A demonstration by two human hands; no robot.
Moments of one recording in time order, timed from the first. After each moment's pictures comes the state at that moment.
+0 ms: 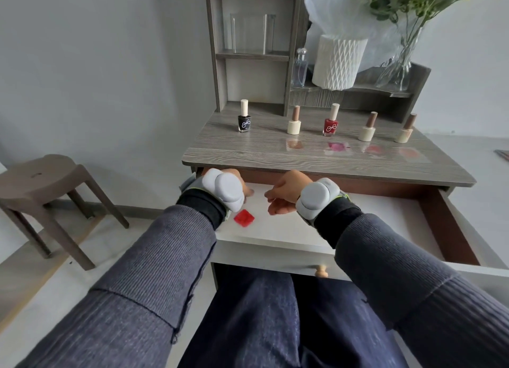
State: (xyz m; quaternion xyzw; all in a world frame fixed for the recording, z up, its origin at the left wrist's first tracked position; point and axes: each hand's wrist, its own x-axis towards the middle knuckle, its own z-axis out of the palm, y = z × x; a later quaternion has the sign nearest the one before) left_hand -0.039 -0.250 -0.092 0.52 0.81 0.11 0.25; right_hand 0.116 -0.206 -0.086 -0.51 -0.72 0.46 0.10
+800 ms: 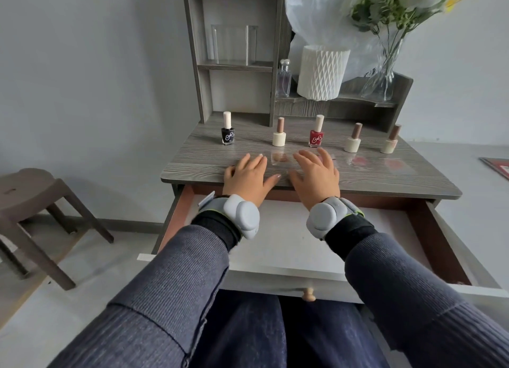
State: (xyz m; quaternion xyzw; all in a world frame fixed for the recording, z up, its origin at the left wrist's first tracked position) left_hand 0.018 -0.212 -0.084 0.64 0.75 0.14 -0.01; right_hand 0.163 -0.166 -0.084 -0.53 -0.80 0.05 0.28
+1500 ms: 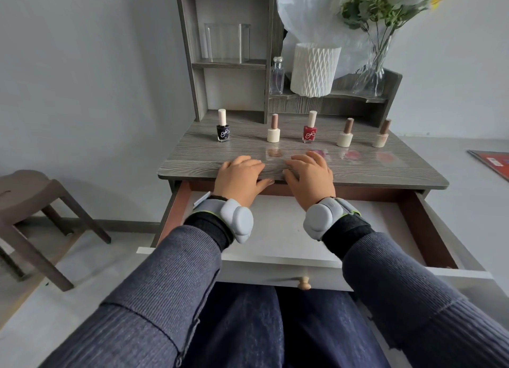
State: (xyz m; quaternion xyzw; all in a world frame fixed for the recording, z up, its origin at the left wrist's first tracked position) left_hand 0.014 -0.227 -0.084 0.69 0.70 0.15 -0.12; right_hand 0.170 -0.181 -0.085 -0.52 -0.81 0.06 0.28
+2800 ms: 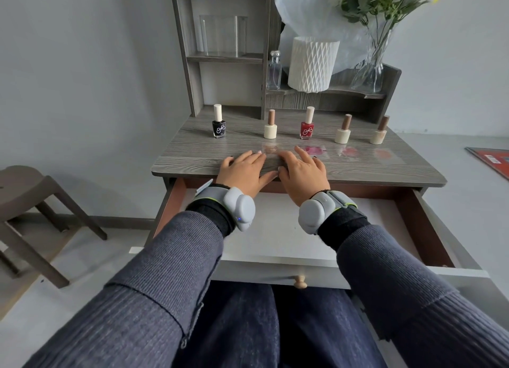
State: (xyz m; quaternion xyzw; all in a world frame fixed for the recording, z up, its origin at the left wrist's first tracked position) left_hand 0.018 -0.205 -0.088 0.69 0.71 0.09 -0.06; right_hand 0.166 -0.181 -0.078 -0.51 -0.83 0.05 0.21
